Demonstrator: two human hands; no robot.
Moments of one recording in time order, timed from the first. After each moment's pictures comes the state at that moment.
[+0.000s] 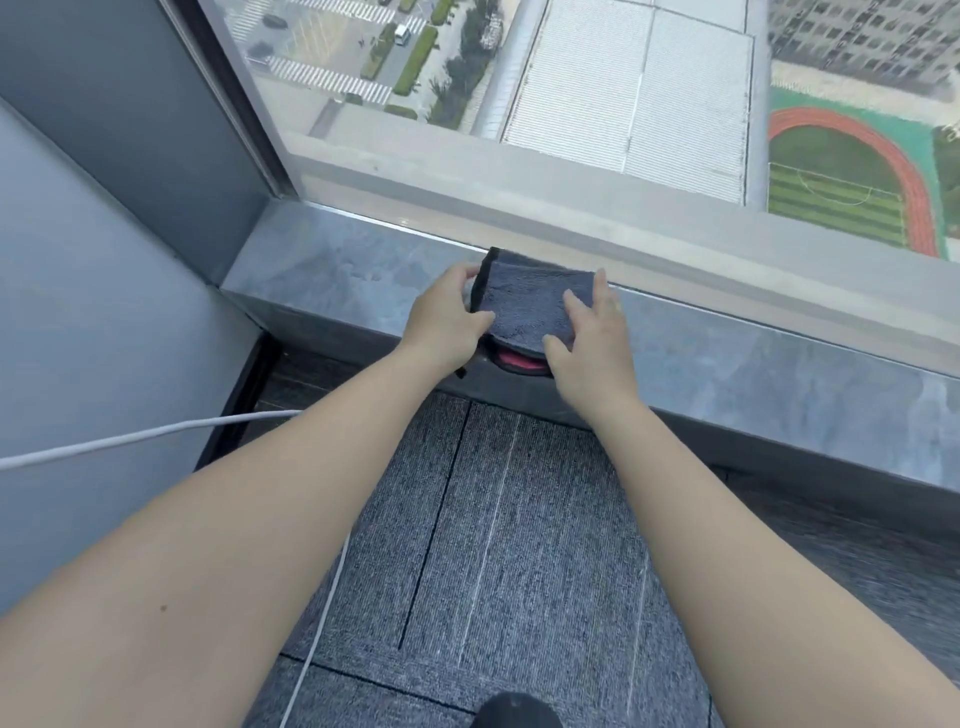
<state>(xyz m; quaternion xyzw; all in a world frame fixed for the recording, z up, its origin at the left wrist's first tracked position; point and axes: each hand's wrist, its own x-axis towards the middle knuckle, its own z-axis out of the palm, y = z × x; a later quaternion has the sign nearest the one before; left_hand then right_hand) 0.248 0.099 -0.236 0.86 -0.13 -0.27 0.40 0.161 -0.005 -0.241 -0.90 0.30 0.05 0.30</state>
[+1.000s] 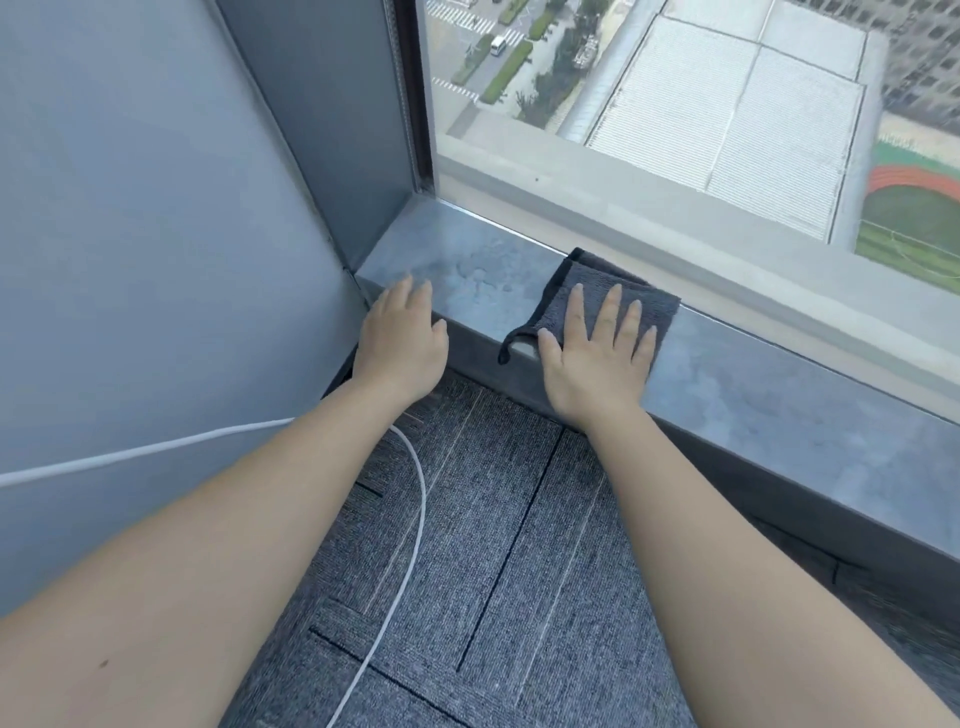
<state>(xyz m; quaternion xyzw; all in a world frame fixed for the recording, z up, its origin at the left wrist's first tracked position) 0.295 0.222 -0.265 0.96 -0.11 -0.17 0.18 0.230 0.070 -0.269 -0.95 0.23 0.18 0.13</state>
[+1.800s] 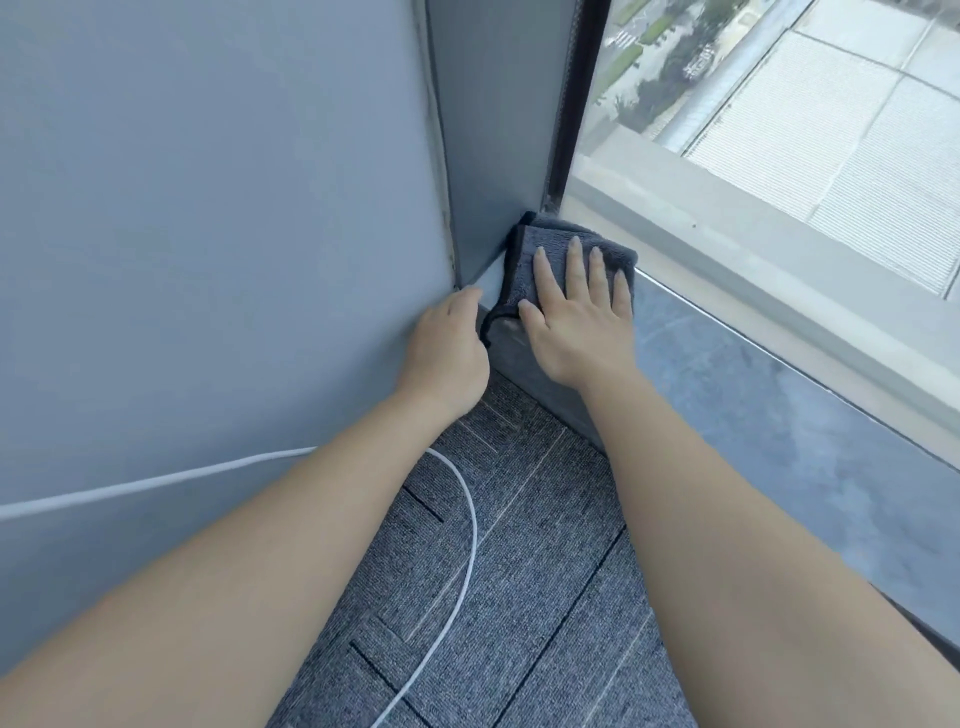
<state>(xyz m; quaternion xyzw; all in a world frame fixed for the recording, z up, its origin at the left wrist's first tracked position) 0.315 0.260 -0.260 0.96 -0.02 -0.12 0.26 0.331 0.135 -0.278 -0.98 0.03 0.15 0.13</state>
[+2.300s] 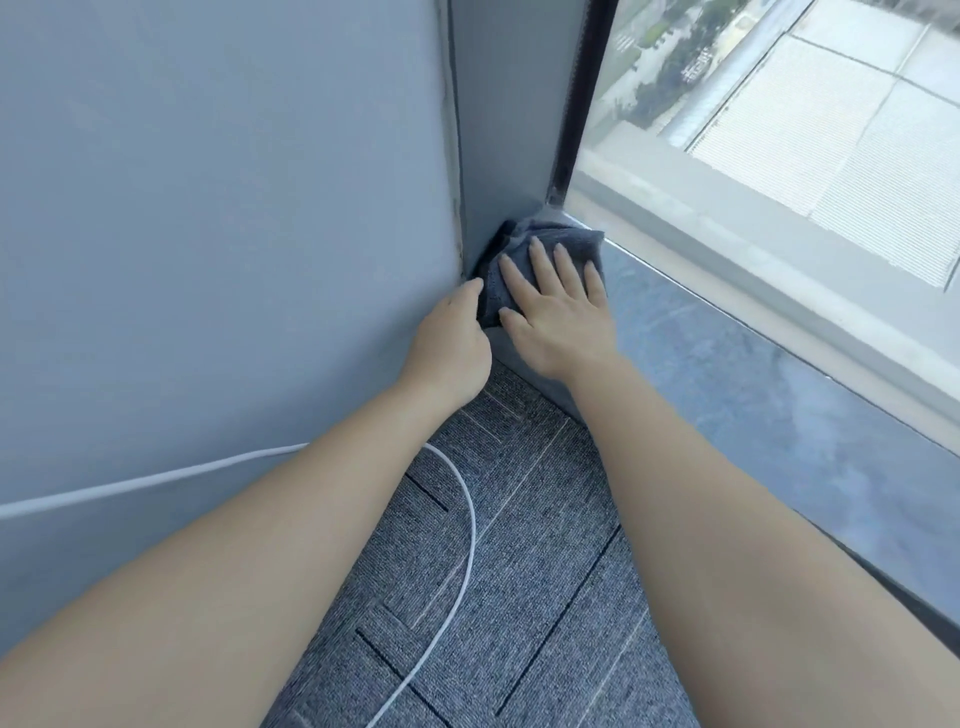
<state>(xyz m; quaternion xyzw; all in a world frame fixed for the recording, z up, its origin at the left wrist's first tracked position) 0.311 0.266 -0.259 0.94 0.00 -0.15 0.32 0.328 0.151 -0.277 -0.98 -0.04 0.15 0.12</state>
